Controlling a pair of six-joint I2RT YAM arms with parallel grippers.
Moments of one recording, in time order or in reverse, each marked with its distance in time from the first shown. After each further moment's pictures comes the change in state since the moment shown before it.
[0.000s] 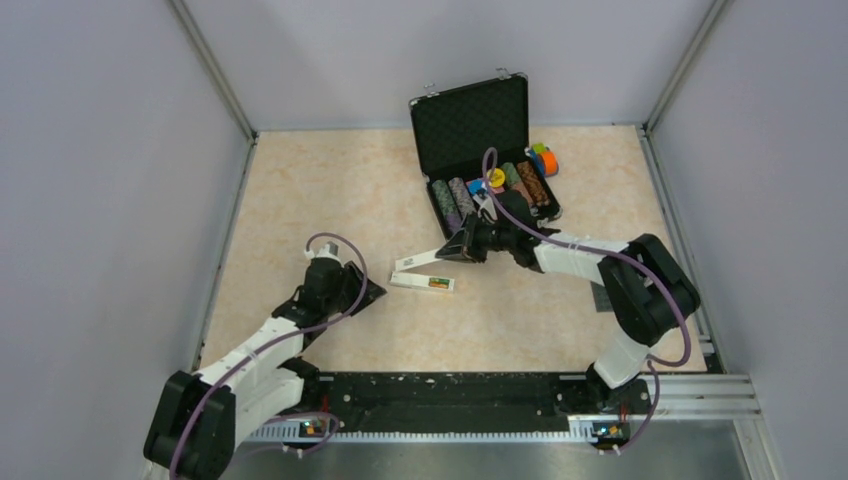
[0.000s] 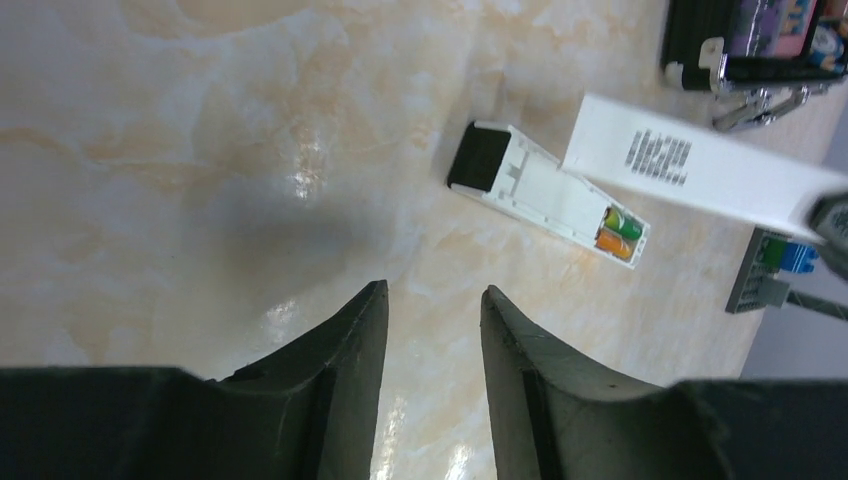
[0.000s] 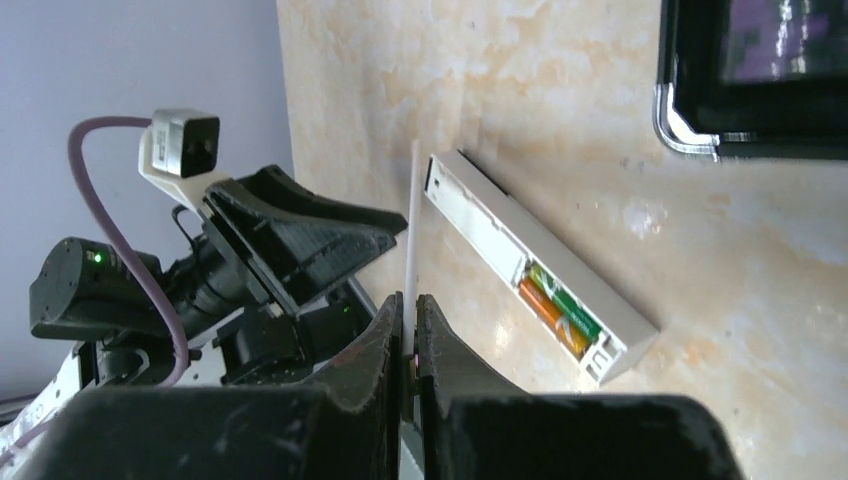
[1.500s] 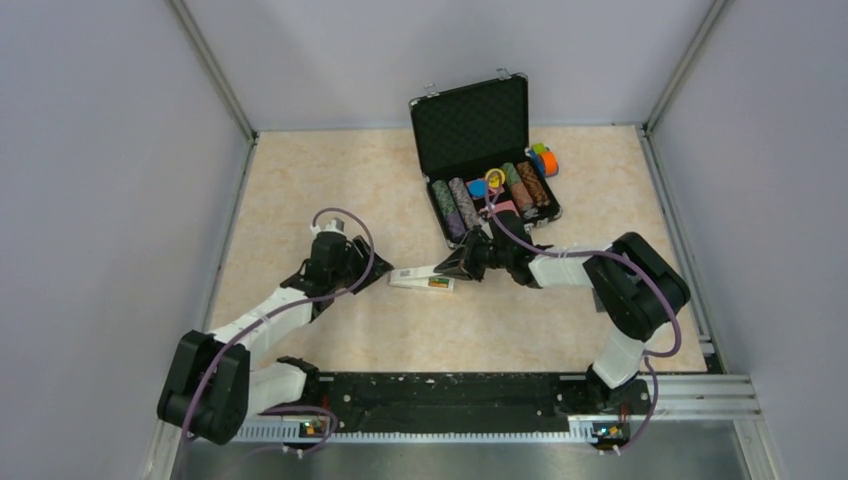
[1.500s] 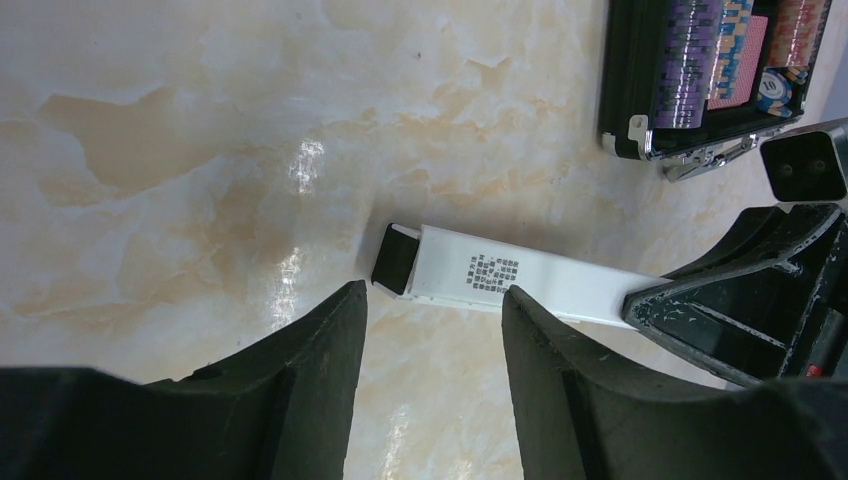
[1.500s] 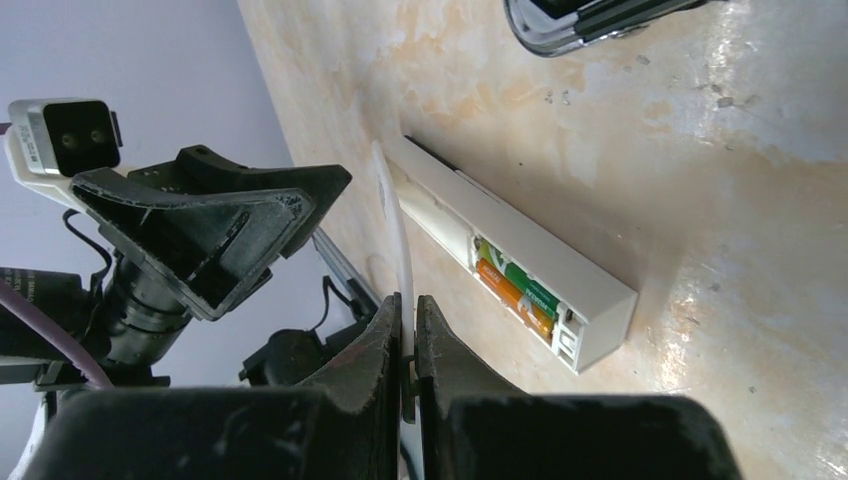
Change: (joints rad) left arm 0.028 0.211 0.183 0.038 -0.002 0.034; right arm 0.053 0.036 -0.143 0.155 0.071 0.257
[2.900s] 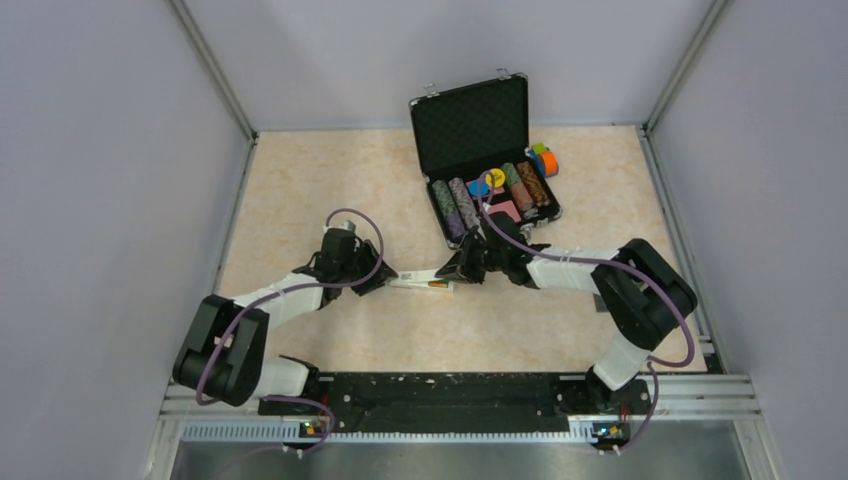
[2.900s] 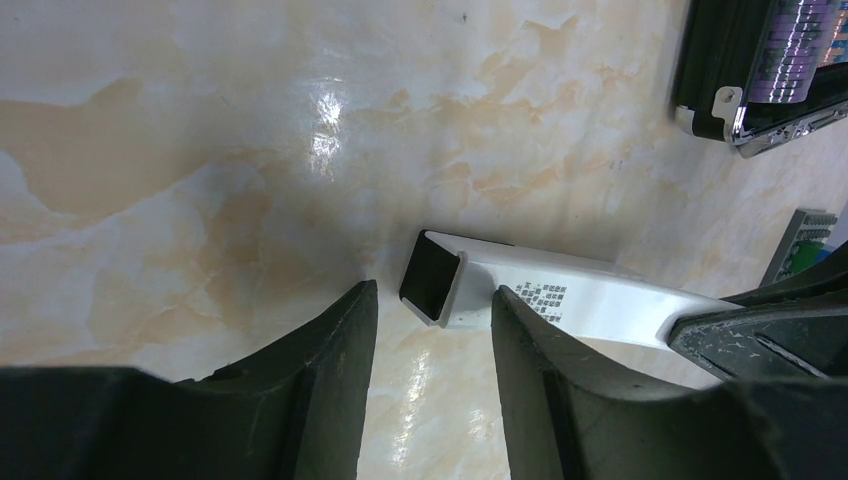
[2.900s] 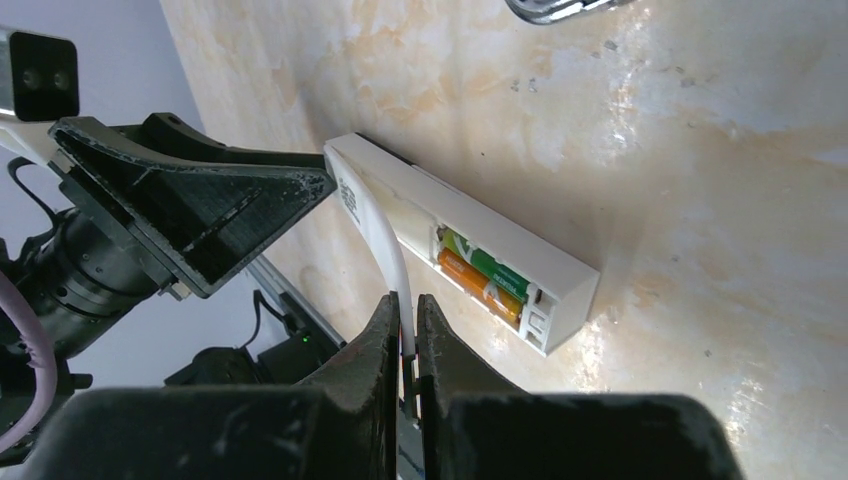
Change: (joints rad) left arm 0.000 0.191 0.049 0.018 0.064 0.048; right arm 0.055 -0.054 0.043 -0.194 0.139 -0.138
